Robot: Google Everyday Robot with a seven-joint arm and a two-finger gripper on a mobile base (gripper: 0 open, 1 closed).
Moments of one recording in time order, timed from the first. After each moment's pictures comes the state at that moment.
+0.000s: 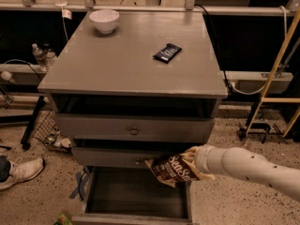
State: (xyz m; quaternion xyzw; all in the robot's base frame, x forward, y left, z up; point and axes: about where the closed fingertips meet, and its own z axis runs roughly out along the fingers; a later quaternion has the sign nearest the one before) arm 0.545 -0.149 0.536 -0.57 0.73 0.02 0.38
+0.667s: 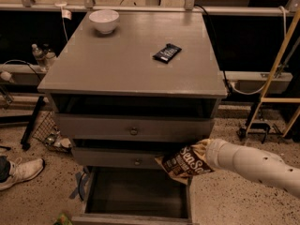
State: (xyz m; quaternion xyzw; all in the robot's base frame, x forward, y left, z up) arm 0.556 -0.185 0.576 -0.55 0.73 -0.05 0.40
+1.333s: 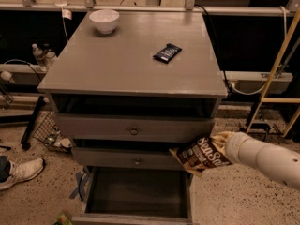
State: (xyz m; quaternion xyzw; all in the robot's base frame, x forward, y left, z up) arm 0.564 -0.249 0.623 -0.52 0.73 -0.10 0.43
